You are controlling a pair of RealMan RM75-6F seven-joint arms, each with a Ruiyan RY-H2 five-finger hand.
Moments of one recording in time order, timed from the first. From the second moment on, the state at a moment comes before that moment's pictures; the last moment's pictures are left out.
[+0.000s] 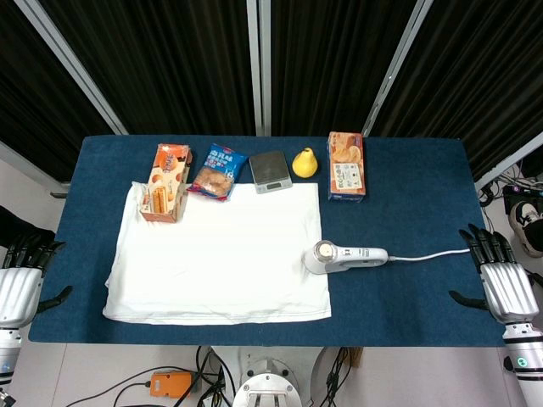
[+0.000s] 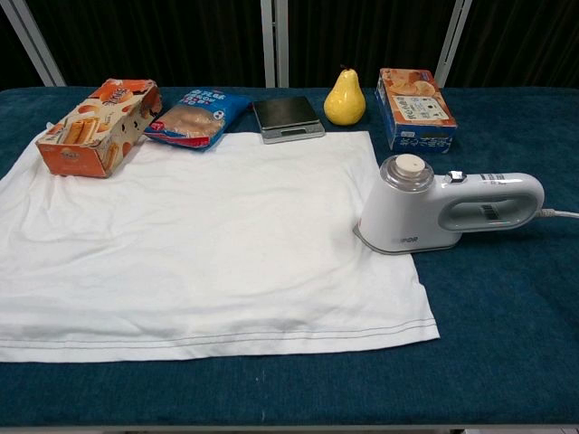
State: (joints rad) left arm -0.06 -1.15 -0.02 -1.53 1.53 1.52 0.07; right arm 0.12 -1.03 0.05 -1.69 -1.52 1.40 0.00
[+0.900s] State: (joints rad) left arm -0.07 -1.16 -0.02 -1.51 1.54 1.52 0.04; right arm 0.44 -1.17 0.14 -1.82 -1.22 1.00 -0.23
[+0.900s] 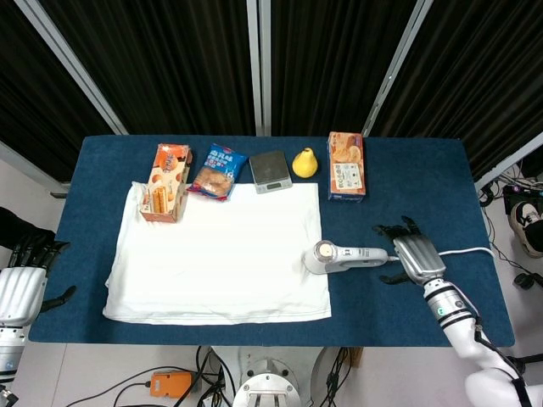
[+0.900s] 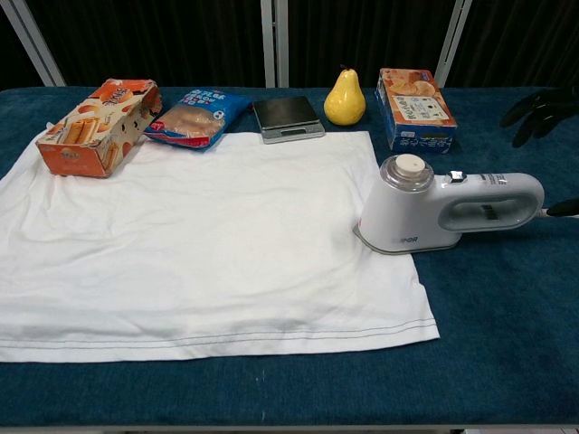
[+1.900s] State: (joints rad) left arm -0.07 -1.17 -0.01 -1.49 1.53 1.49 0.02; right arm 0.68 -1.28 0.16 -1.82 -0.79 0.90 -0.48
